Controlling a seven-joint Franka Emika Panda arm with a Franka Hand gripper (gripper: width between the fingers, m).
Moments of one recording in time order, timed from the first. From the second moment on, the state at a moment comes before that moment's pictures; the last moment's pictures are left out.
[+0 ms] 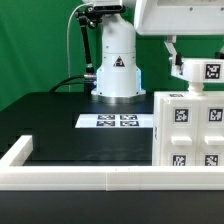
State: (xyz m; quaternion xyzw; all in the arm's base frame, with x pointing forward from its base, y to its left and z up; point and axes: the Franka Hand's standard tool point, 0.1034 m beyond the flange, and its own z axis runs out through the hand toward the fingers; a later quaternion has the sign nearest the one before) arm 0.598 0.091 0.178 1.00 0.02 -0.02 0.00
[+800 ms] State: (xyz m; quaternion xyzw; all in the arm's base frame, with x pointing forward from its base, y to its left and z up) arm 0.608 0.092 0.179 1.00 0.05 -0.02 0.00
